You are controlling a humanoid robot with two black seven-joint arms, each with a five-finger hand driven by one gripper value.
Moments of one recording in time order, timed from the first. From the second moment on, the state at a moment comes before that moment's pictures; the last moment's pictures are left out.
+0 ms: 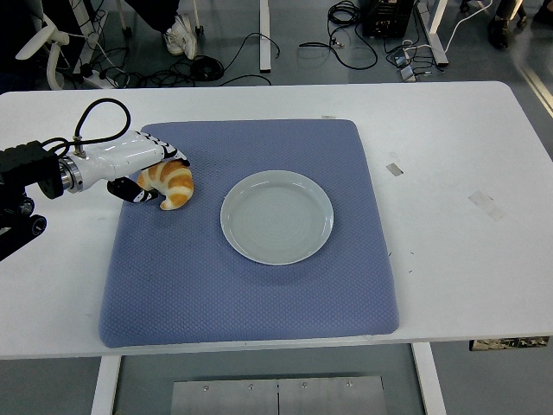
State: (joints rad) left arm -0.95 0.57 -0.26 -0.95 1.75 0.12 -0.35; right arm -0.08 0.00 0.07 0.15 -0.11 -0.06 0.21
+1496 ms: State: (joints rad) left arm -1.13 0.37 -0.15 -1.08 1.62 0.10 -0.25; right arm -0.08 0.00 0.07 0.15 -0.11 -0.06 0.21
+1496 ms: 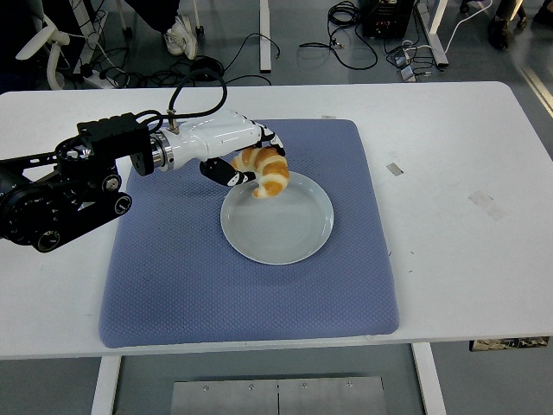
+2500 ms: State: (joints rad) left arm -1.10 0.35 -0.11 -1.13 1.63 0.10 -0.25; right arm -0.08 0.00 0.07 0.15 -0.11 -0.06 0.21
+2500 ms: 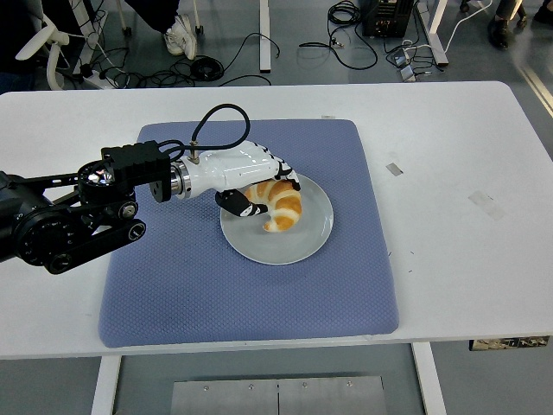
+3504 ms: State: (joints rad) left arm -1.14 0.57 -0.33 -1.14 1.13 0.10 -0.26; right arm -0.08 0.00 0.07 0.15 -0.11 -0.06 0.21
